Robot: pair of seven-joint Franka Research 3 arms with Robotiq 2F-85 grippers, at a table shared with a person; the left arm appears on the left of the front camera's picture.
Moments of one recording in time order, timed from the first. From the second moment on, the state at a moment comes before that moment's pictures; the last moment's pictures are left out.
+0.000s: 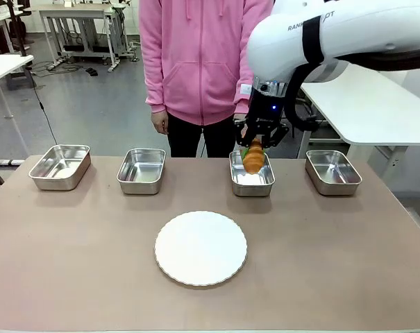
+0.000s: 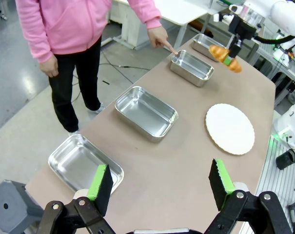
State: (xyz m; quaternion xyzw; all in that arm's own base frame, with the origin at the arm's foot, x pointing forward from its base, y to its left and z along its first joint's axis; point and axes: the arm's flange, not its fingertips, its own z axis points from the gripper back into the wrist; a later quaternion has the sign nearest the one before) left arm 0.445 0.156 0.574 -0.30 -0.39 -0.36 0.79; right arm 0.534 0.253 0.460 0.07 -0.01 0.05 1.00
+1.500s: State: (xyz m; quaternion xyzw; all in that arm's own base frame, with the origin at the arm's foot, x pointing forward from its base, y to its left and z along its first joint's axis) left arm 0.445 0.156 0.574 -0.30 -0.39 -0.36 0.79; right arm 0.610 0.244 0.381 0.07 -0.01 0.09 0.99
